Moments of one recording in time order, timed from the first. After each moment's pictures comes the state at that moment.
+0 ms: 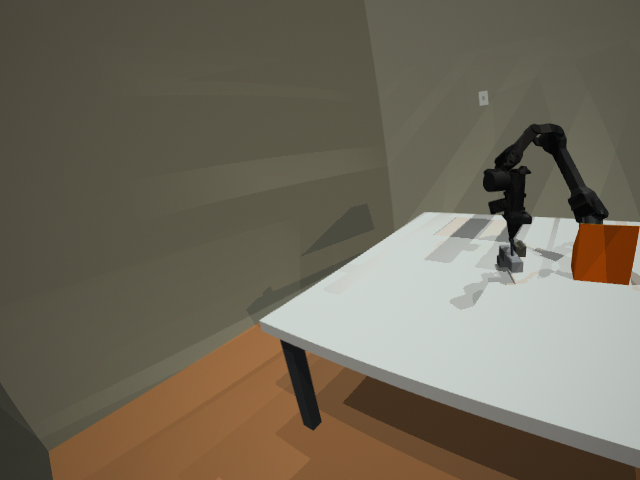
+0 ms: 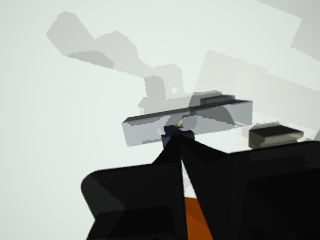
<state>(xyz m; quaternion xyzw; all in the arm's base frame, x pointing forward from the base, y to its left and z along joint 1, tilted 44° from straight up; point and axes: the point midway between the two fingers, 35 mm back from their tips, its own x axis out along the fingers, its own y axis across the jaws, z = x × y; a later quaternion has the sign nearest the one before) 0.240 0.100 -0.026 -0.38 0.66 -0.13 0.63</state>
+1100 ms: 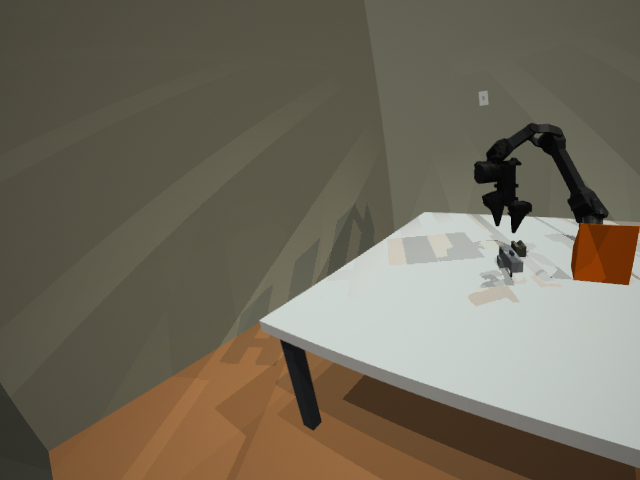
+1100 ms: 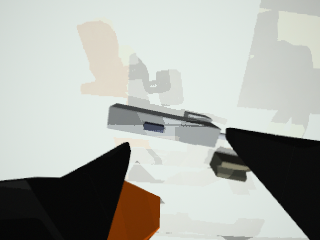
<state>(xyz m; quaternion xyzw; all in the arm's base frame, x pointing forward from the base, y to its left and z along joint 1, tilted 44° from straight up) 0.265 0.103 0.010 -0.48 0.69 -0.01 0.55</state>
